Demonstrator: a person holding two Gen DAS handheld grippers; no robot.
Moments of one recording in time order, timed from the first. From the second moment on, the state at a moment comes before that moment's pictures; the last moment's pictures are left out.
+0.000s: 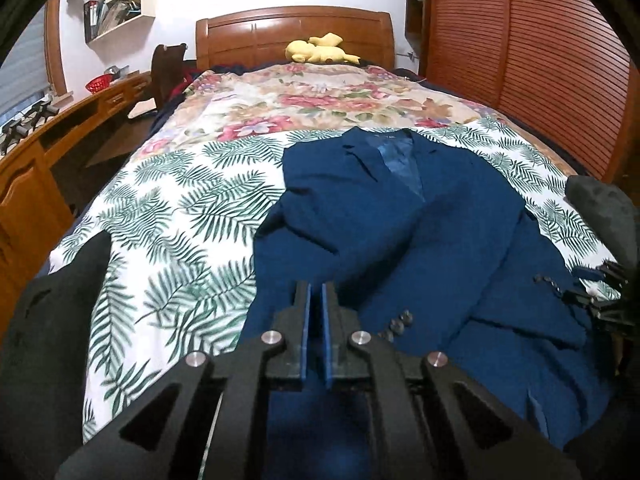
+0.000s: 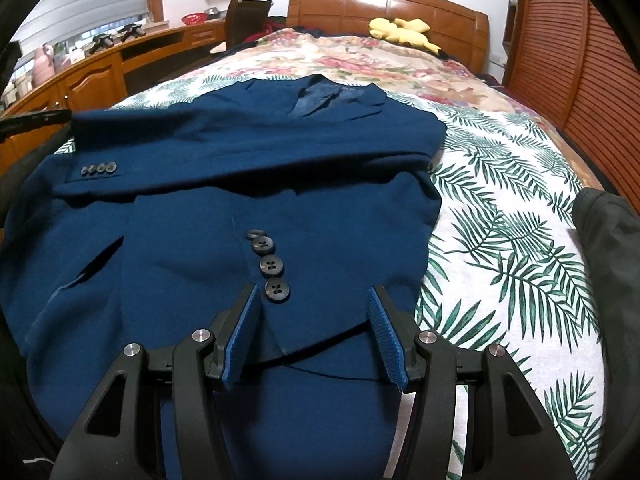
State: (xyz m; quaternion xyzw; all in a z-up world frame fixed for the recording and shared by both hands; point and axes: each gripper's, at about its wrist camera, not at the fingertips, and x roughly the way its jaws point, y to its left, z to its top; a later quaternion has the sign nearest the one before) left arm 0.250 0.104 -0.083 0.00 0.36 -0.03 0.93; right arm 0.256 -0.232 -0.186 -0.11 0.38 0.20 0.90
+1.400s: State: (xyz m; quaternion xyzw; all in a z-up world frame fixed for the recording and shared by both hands) left arm 0.168 0.166 -0.172 -0.01 0.45 0.02 0.89; right arm 0.256 -0.220 -0.194 -0.14 0.38 0.19 0.90
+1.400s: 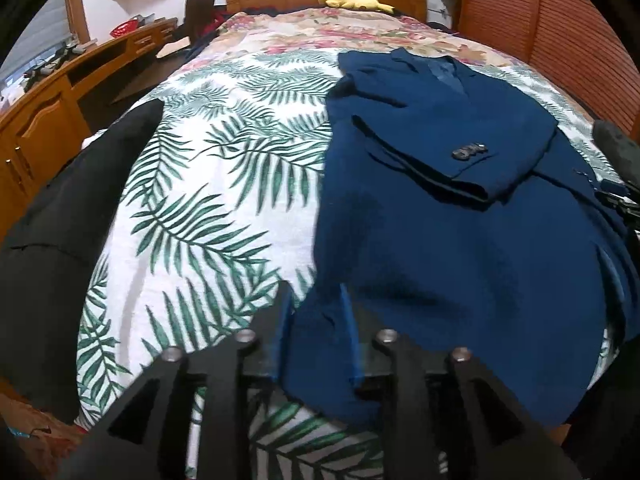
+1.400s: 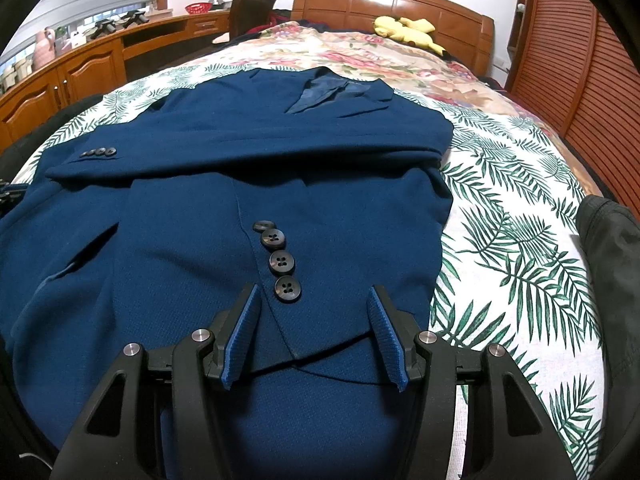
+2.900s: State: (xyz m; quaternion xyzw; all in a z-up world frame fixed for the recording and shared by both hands) left arm 0.110 0.174 -0.168 -0.09 0.40 -0.02 0.91; right arm 0.136 -0.293 -0.192 -0.09 0.45 0.19 0.87
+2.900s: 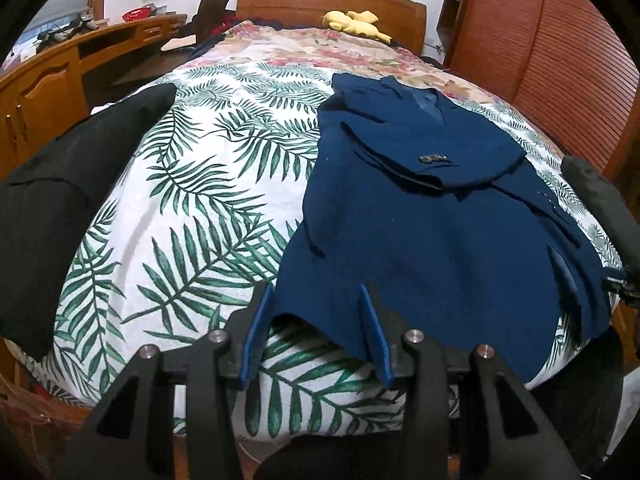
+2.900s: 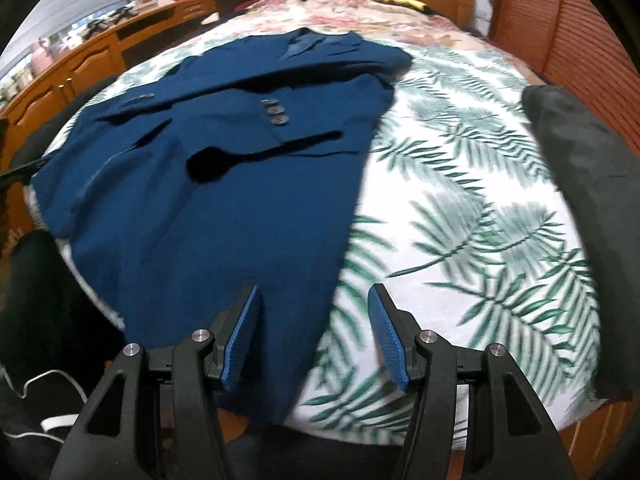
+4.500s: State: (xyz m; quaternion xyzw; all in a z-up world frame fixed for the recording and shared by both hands) left arm 0.088 0.100 0.141 -0.06 0.13 -0.07 0.99; right arm 0.119 -0.275 0.072 -0.02 0.16 0.25 0.95
